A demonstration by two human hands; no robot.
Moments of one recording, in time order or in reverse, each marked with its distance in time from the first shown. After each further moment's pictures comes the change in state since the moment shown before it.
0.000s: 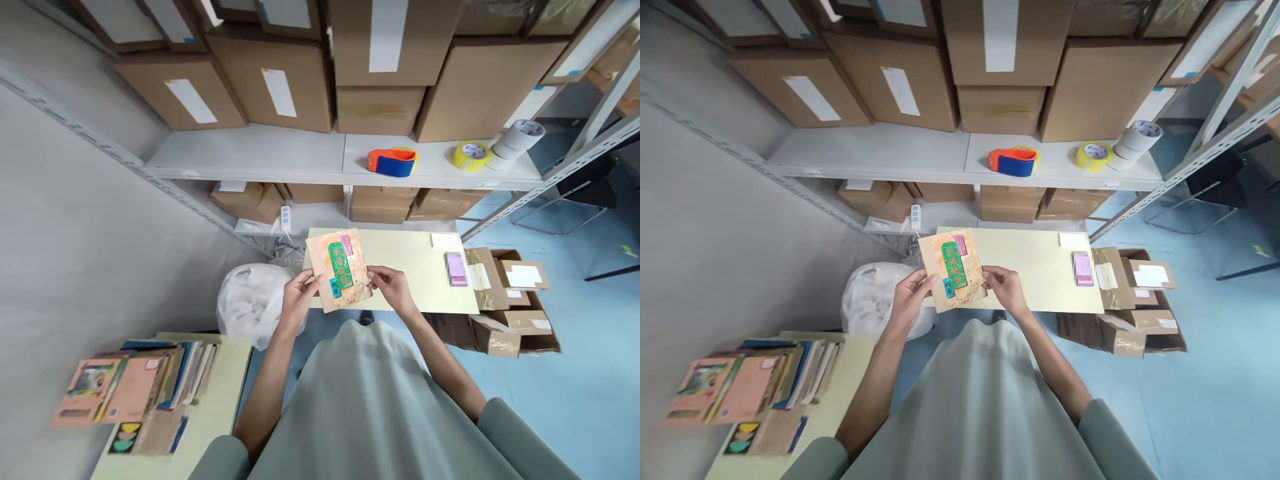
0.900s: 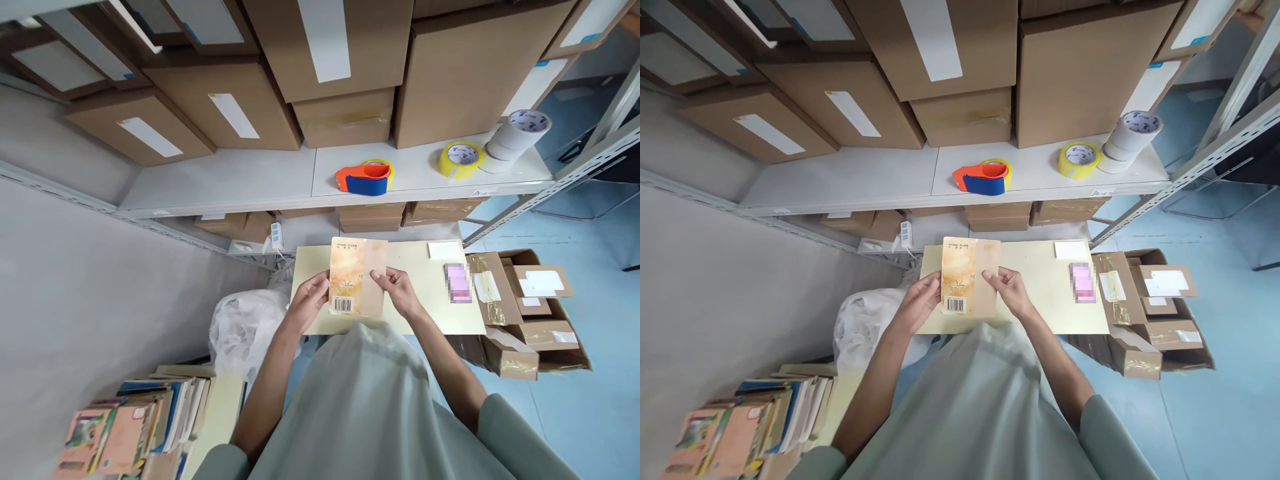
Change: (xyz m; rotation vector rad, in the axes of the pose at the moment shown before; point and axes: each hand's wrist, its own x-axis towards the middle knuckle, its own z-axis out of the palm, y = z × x) left_hand 0.089 0.022 0.090 -0.098 -0.293 -0.162; right_hand 0.085 -0.015 -0.082 0.377 -0.091 0.145
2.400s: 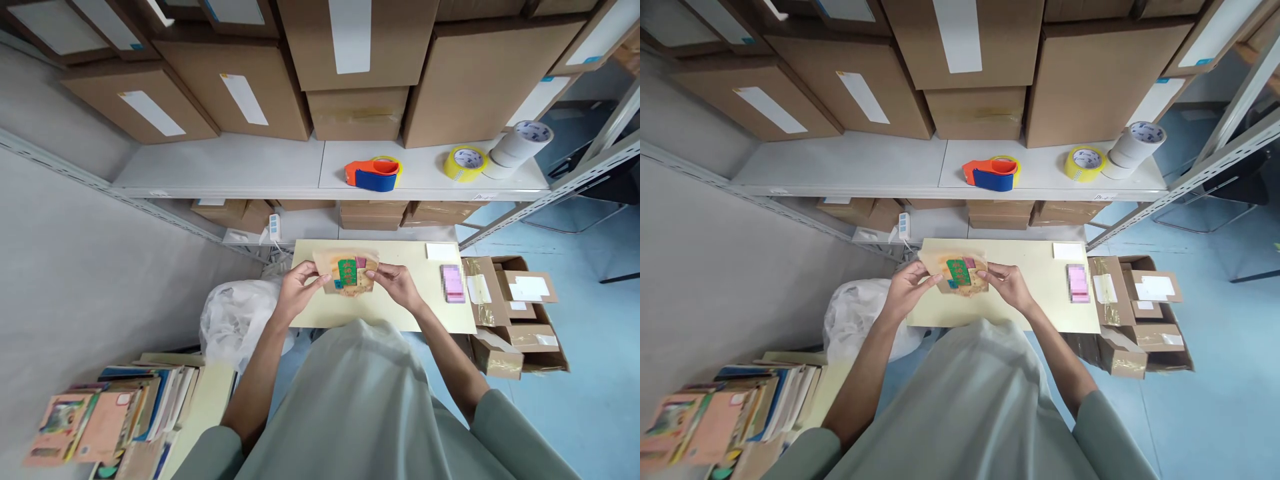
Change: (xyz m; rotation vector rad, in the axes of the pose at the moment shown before) left_hand -0.009 0.022 -0.016 0.329 0.161 0.288; right_hand -0.002 -0.014 0.005 -0.345 -0.143 -0.198
